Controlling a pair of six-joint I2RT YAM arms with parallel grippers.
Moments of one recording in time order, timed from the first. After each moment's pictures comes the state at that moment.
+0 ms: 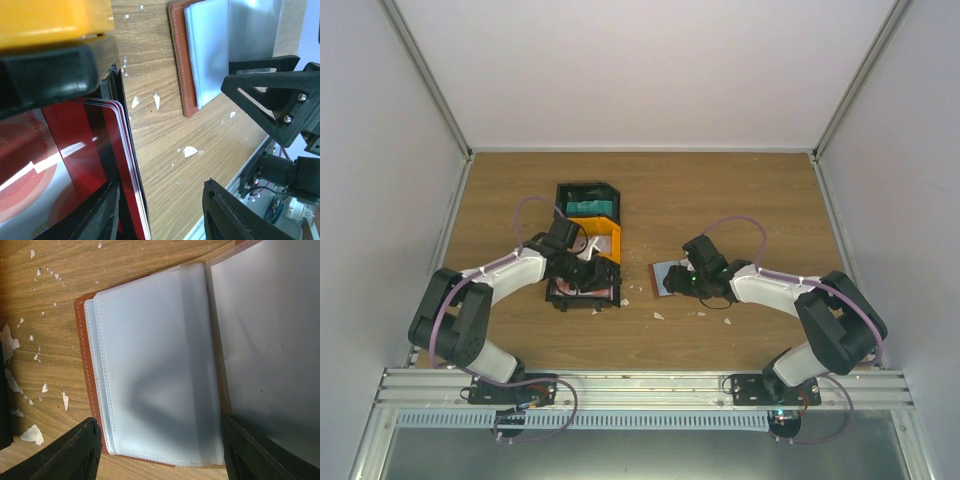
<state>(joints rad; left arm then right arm) -0.37 1.51 0.79 -0.40 0.73 -0.48 0.63 1.51 0.68 -0.20 -0.14 0.73</state>
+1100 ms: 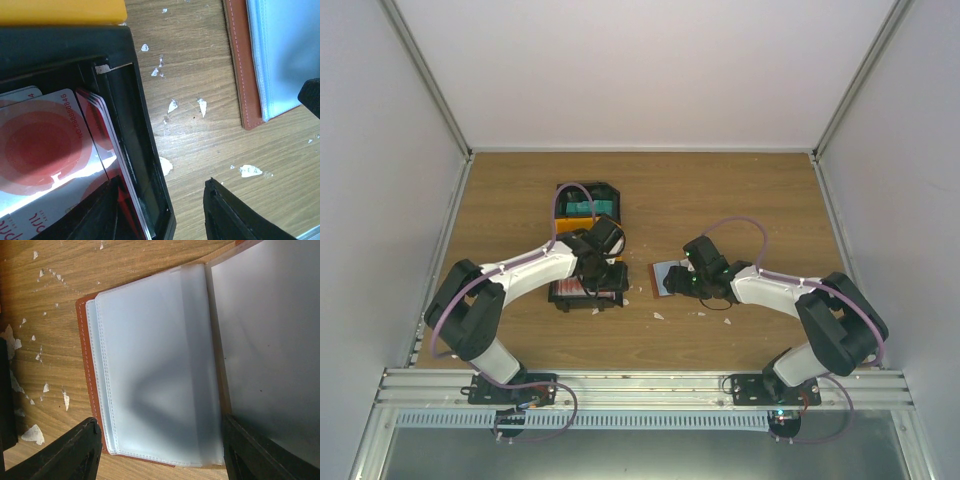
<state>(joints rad) -0.65 1.59 1.01 -0.66 0.22 -0.57 0.63 1.50 0.67 -0.18 -0.13 0.73</state>
